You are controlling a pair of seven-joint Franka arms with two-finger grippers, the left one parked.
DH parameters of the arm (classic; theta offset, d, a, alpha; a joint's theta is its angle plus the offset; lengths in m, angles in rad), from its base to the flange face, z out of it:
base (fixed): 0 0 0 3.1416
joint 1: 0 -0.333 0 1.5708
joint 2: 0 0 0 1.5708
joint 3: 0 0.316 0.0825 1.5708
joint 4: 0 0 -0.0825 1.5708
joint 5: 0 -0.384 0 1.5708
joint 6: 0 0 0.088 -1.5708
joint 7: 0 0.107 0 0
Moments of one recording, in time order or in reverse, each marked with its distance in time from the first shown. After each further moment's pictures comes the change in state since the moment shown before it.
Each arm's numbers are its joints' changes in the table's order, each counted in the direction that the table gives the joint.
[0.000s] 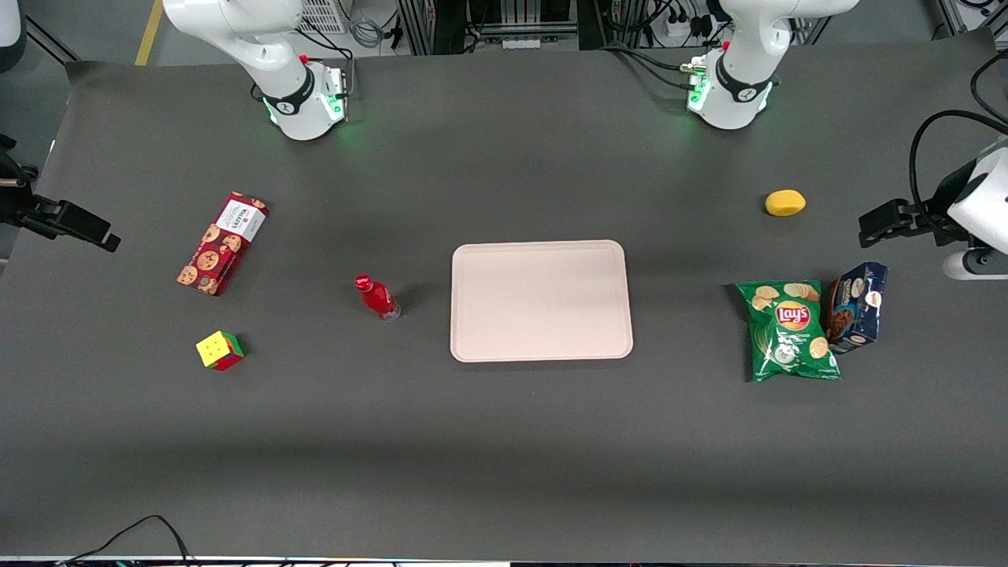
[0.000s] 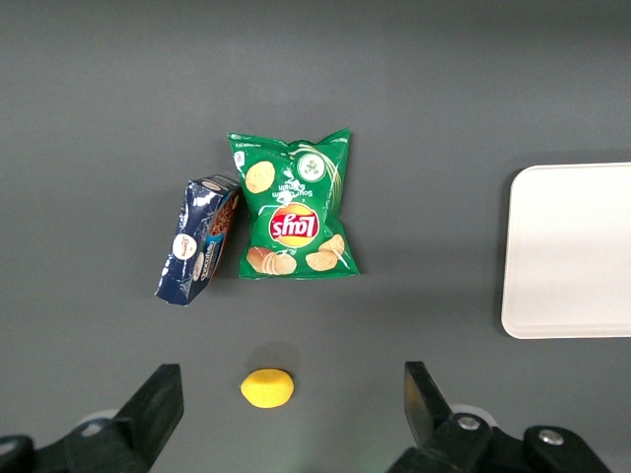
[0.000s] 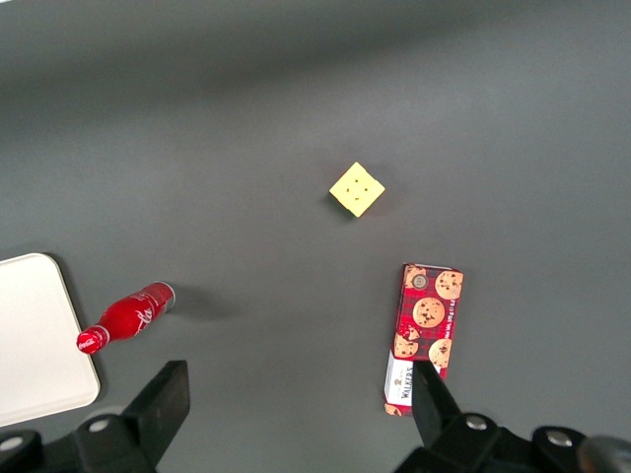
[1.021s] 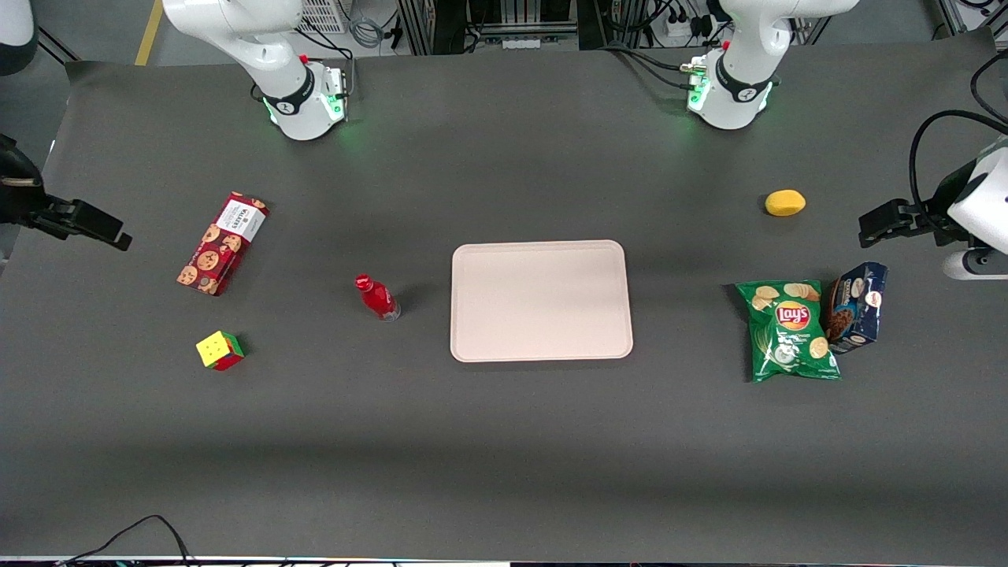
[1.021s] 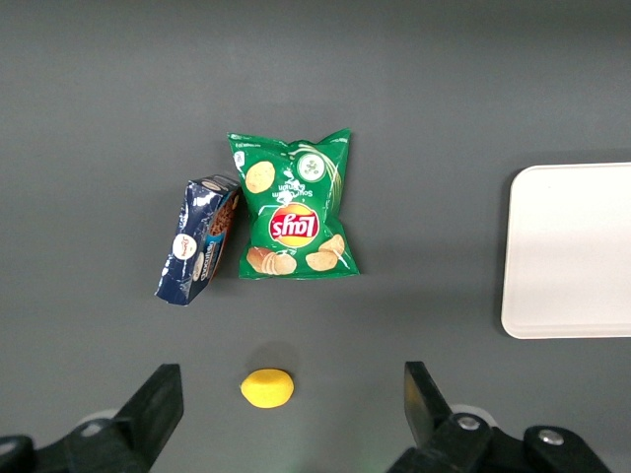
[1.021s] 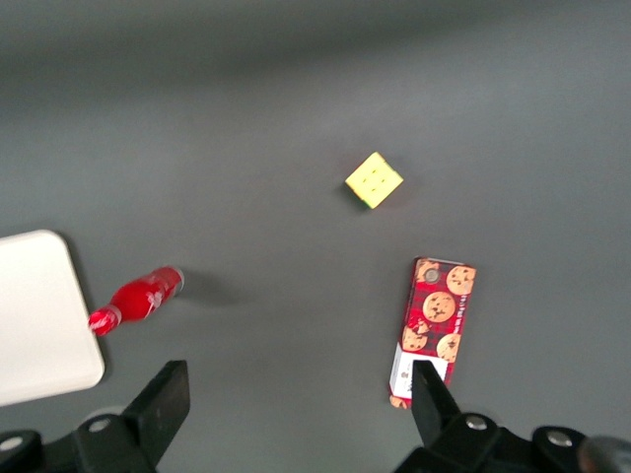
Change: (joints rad) arm -0.030 0.006 0.012 0.004 -0.002 0.020 -0.003
